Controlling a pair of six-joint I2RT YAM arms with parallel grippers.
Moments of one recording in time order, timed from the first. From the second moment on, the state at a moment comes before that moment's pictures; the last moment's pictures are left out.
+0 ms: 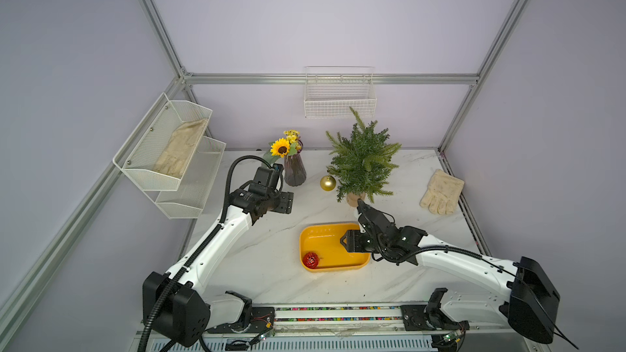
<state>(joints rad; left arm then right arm) -0.35 1.29 1.15 -0.75 -0.10 -0.14 0.86 1.30 0.83 -0.43 -0.01 0.79</state>
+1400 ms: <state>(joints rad) -0.34 1.24 1.11 -0.73 -0.19 -0.07 0.92 1.60 1.04 -0.74 0.27 0.76</state>
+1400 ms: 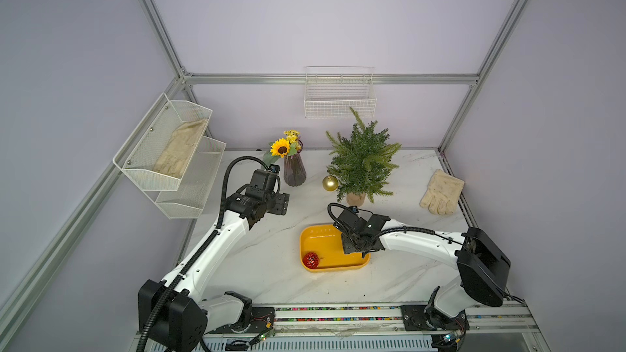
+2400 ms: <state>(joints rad) -0.33 1.27 1.11 -0.73 -0.18 -0.07 0.93 1.75 1.09 -0.64 0.32 0.71</state>
